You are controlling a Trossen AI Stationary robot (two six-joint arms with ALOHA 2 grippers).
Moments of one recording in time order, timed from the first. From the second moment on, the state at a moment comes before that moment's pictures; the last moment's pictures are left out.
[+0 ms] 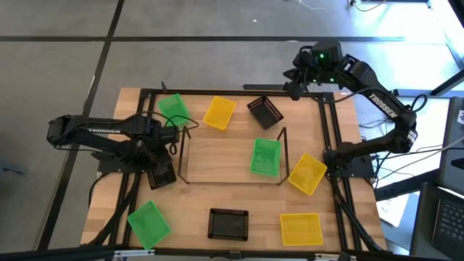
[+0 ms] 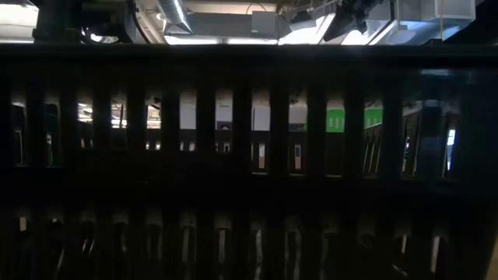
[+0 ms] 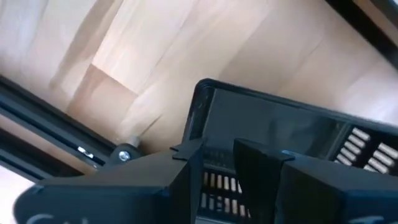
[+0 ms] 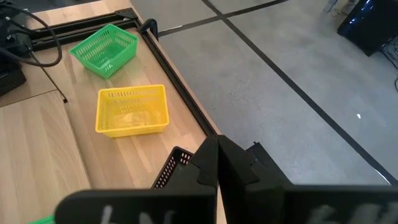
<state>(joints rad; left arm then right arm) 0.13 1.02 0.71 -1.16 -0.04 -0.51 -0.68 1.29 1.57 -0.88 -0.07 -0.17</state>
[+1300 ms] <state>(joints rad) 0.13 1.29 0.71 -1.09 -0.09 -0.41 -0.68 1.29 1.57 -0.86 -0.07 -0.21</state>
